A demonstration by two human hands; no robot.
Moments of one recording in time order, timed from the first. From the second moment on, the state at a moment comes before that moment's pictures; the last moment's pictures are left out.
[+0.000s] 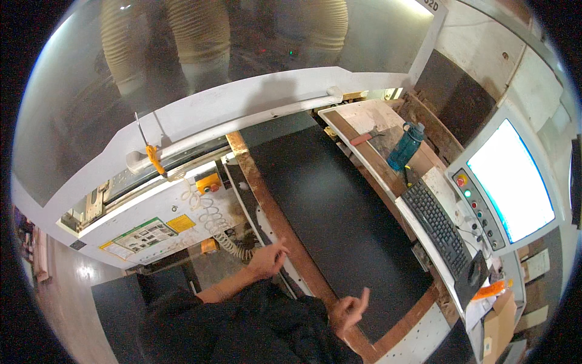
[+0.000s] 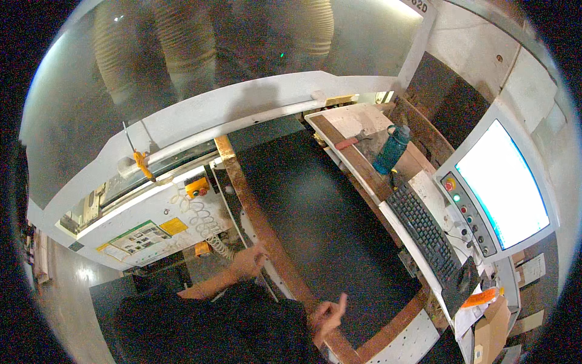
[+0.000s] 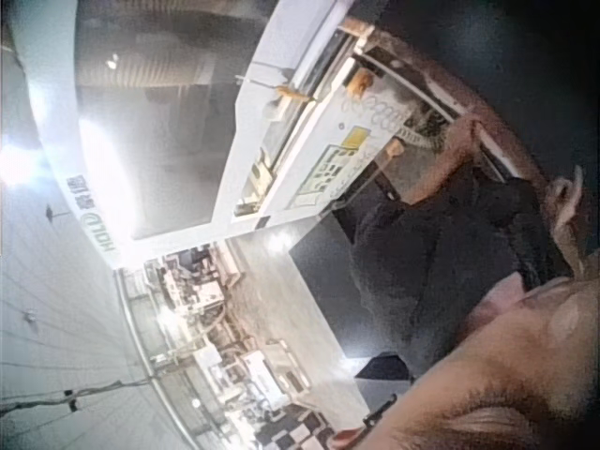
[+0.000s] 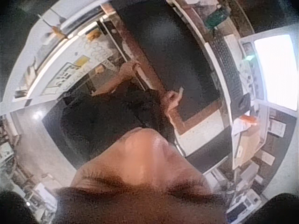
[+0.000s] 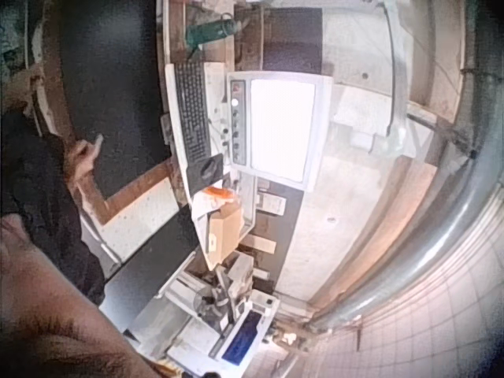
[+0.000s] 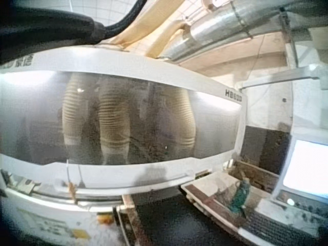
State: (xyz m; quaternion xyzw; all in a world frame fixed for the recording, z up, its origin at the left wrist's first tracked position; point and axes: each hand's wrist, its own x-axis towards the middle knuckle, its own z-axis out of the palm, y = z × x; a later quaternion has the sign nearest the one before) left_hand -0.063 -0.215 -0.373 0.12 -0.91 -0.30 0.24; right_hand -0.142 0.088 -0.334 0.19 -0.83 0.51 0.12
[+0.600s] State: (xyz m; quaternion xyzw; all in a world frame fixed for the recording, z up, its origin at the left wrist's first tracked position) left_hand -0.094 -0.187 -0.398 -0.20 -0.89 -0.40 -0.14; right_hand -0.120 -0.075 -0.368 0.43 -0.79 0.44 0.00
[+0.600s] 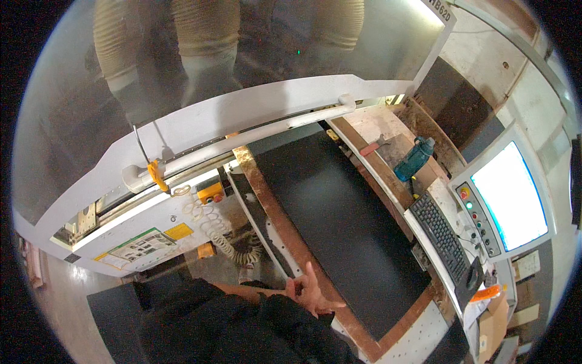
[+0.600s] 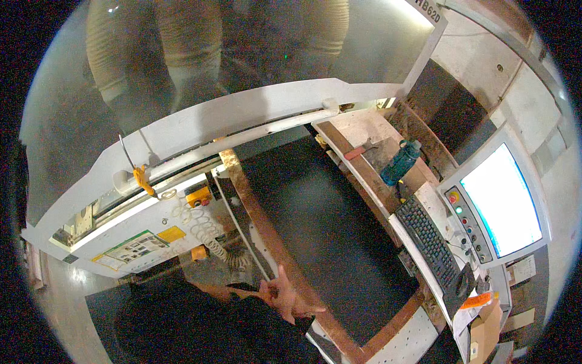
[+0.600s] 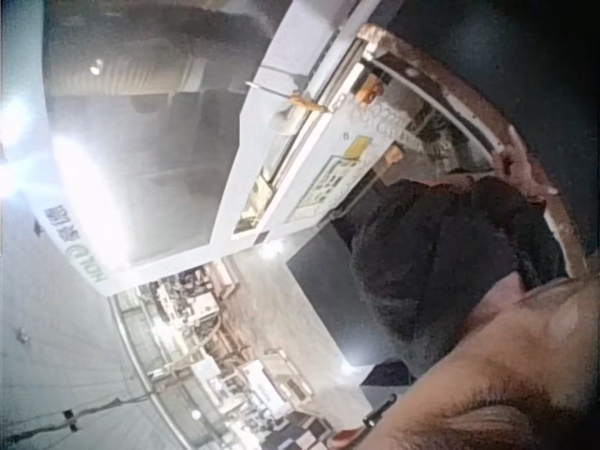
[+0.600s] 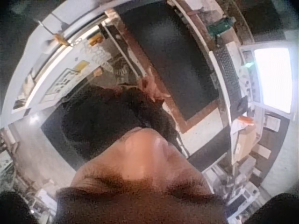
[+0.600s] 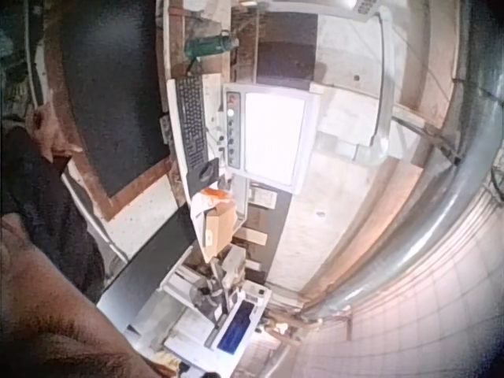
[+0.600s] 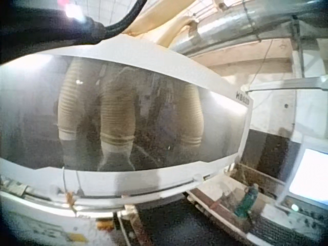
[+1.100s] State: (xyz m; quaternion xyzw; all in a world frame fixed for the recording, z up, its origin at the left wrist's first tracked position) left_hand -0.073 -0.196 -0.397 -0.22 -0.85 -0.44 -0.17; right_hand -0.097 -0.088 -0.373 0.40 -0.80 0.45 -0.01
